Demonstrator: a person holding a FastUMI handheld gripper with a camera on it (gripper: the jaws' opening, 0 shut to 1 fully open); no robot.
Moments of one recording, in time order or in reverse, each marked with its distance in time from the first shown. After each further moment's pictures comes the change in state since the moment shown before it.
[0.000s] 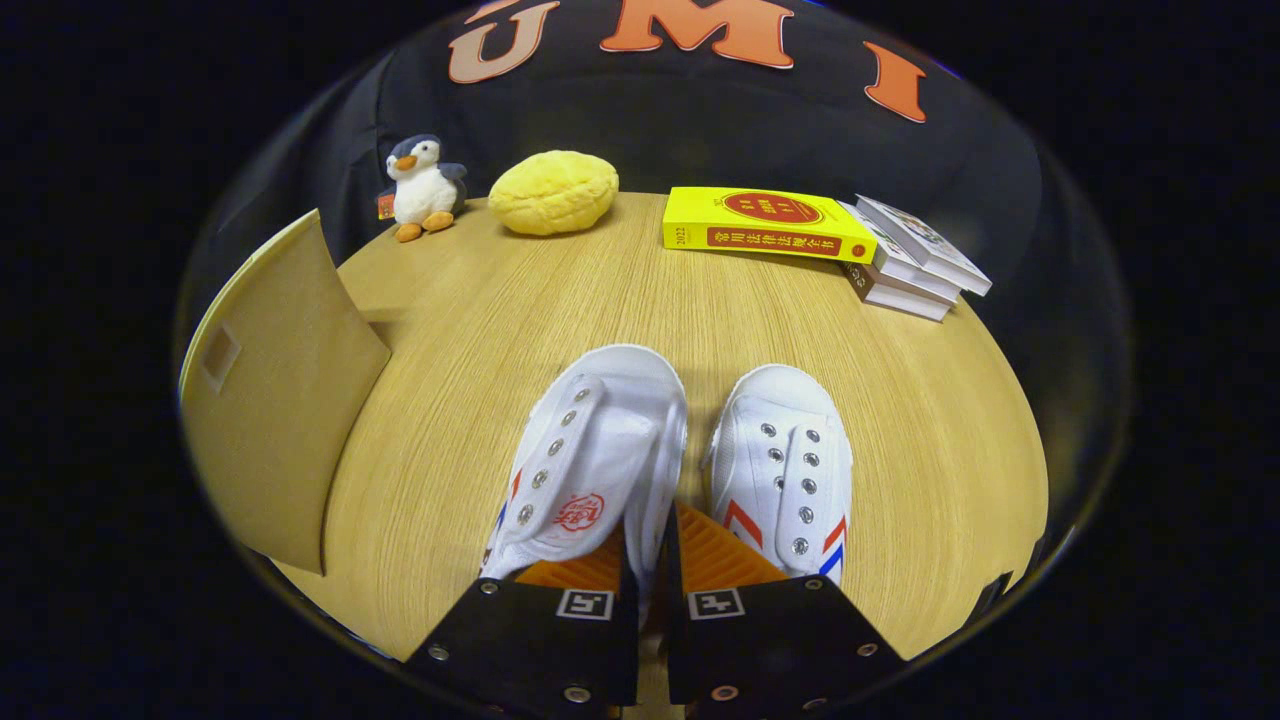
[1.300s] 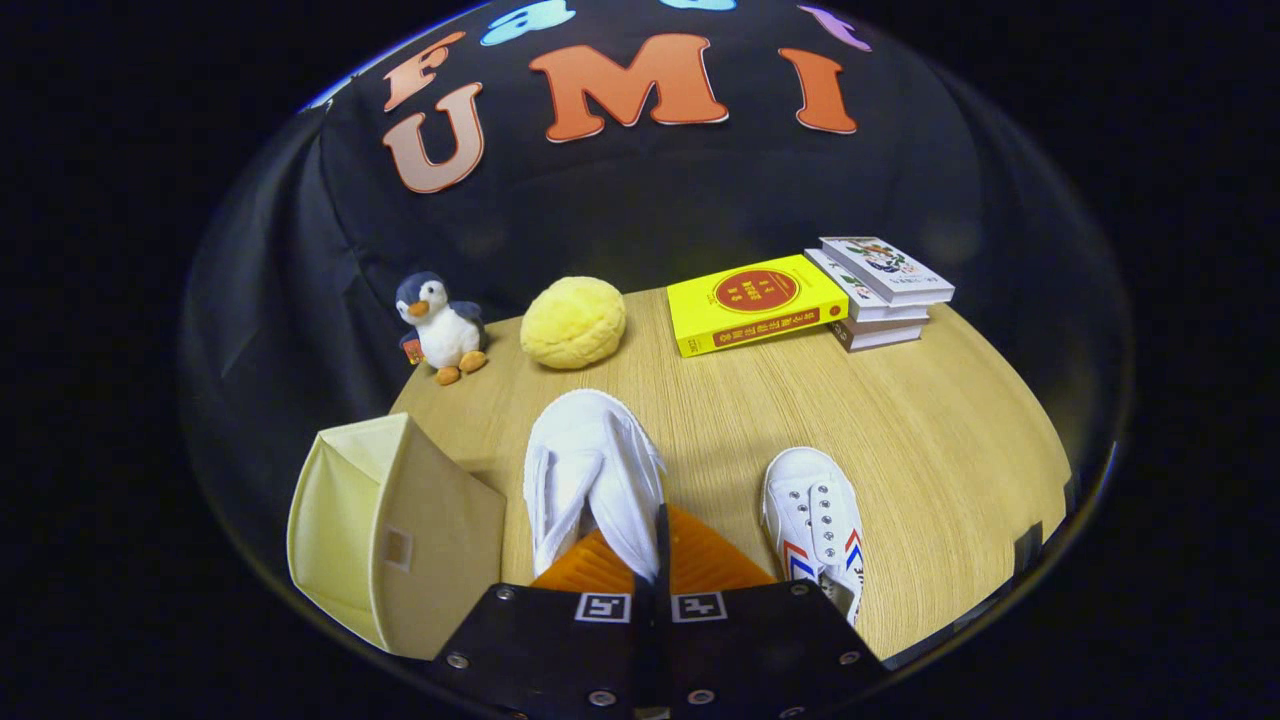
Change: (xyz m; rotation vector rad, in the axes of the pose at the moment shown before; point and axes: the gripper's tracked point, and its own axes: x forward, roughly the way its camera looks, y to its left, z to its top) arm -0.107 0.051 0.115 0.291 -0.176 0.036
